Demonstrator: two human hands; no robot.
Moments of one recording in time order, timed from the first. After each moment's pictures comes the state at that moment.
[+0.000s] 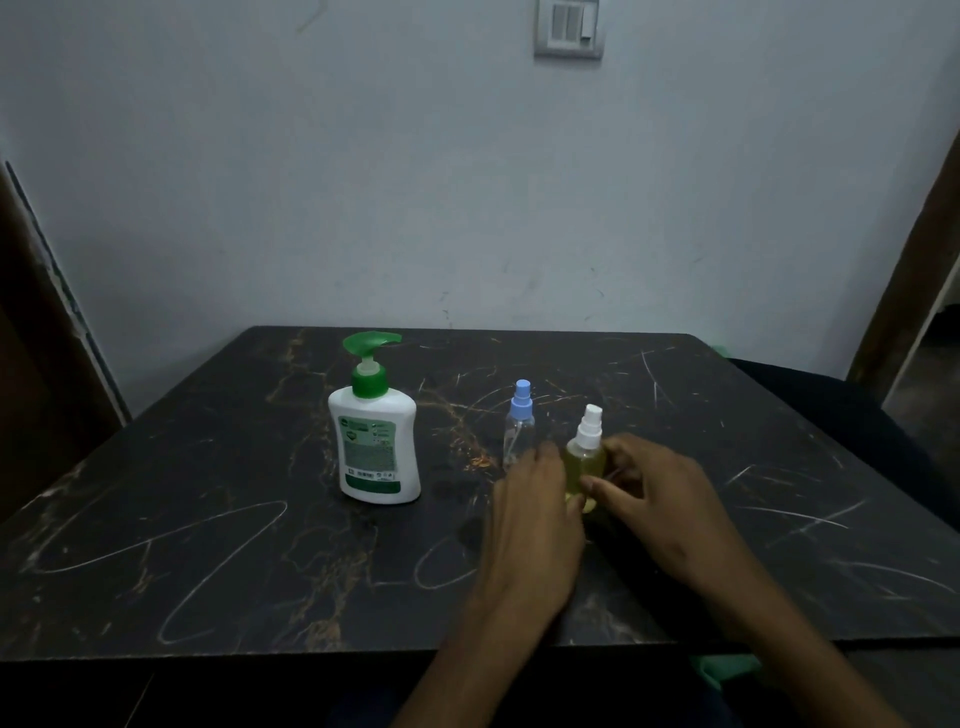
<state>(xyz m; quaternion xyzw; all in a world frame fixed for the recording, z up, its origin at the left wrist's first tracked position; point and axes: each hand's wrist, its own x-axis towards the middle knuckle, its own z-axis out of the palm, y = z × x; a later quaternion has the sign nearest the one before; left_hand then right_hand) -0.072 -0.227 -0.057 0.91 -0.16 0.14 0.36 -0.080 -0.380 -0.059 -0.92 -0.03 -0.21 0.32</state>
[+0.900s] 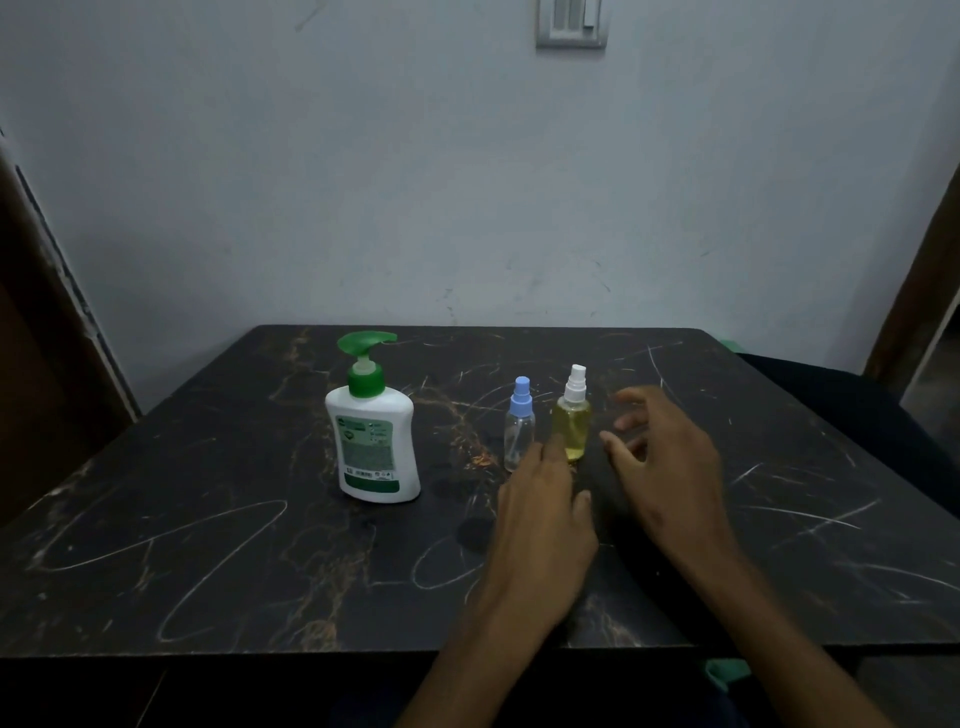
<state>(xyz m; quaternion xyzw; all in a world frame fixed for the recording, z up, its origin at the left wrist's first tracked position) -0.077 -0.230 -0.058 0.89 -0.19 0.14 0.38 -0.053 -0.377 -0.057 -0.89 0.04 -0.33 0.32</state>
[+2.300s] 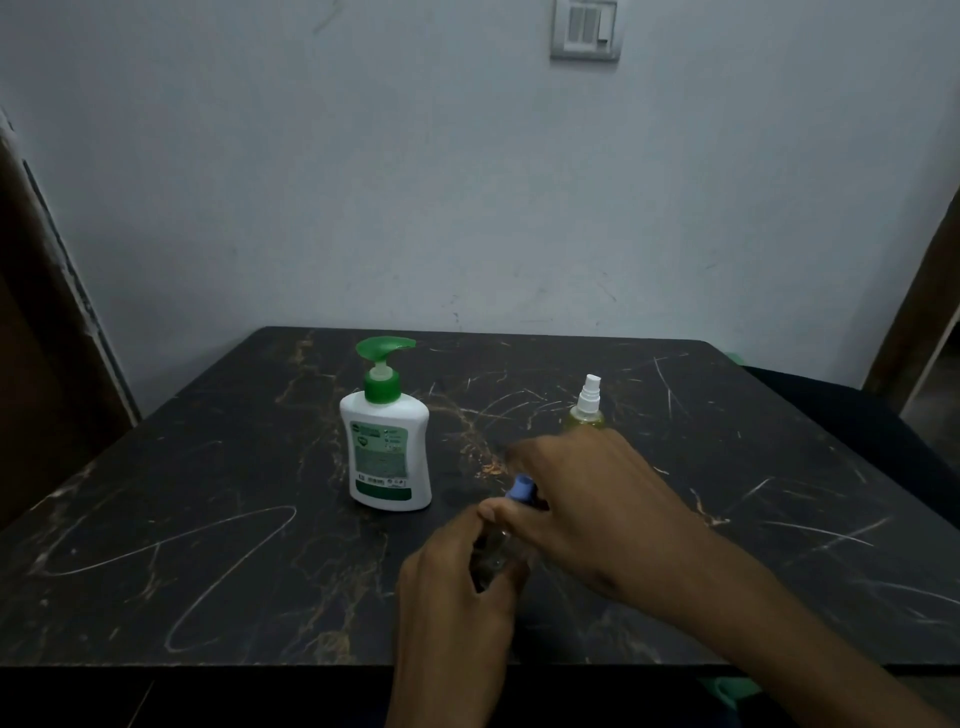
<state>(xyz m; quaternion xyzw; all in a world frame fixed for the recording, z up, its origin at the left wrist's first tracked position) -0.115 -0.153 -0.079 0.84 -0.09 0.16 0.51 -0.104 -0.288 0.026 -0.98 -0.17 -0.09 0.09</state>
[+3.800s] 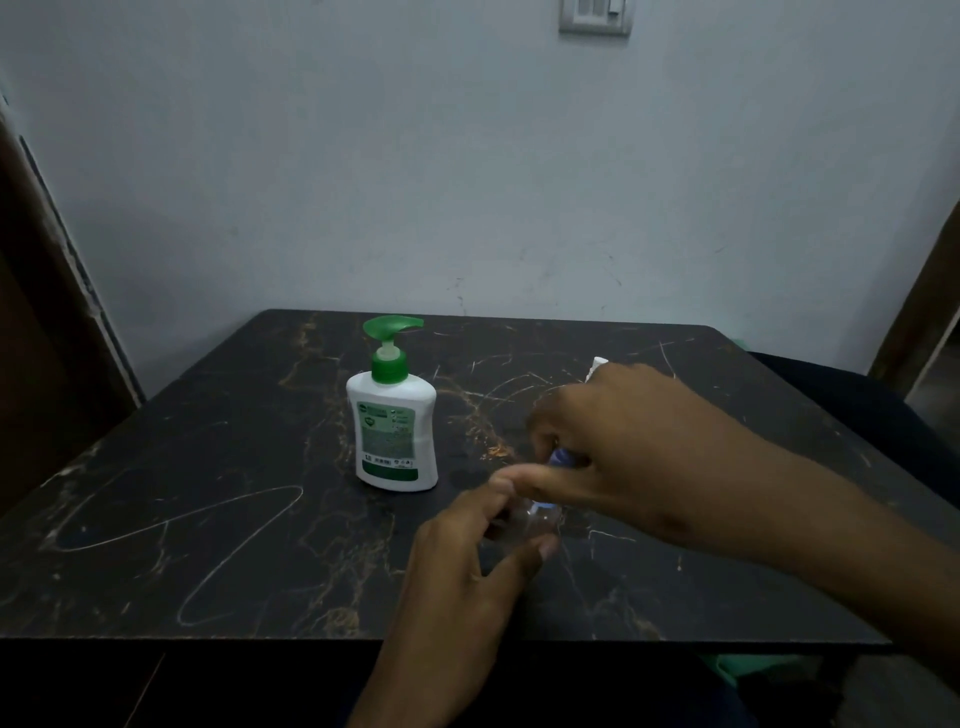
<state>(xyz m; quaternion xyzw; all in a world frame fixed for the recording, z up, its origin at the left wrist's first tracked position) -0.111 -0.137 -0.077 0.79 -0.21 0.12 0.56 -0.117 -0.302 0.066 -0.97 -0.23 -0.10 0.00</state>
